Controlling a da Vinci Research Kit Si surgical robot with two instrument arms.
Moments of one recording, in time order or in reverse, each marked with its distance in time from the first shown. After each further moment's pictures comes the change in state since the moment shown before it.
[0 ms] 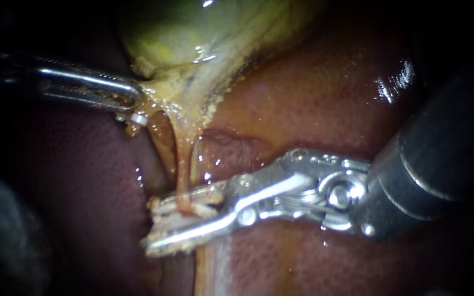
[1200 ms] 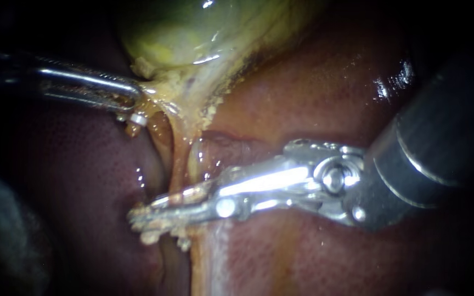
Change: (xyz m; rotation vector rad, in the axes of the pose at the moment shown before) right arm 0.000 0.000 -0.001 -0.003 0.003 0.212; left arm 0.000 0.000 0.000 0.000 0.000 0.000
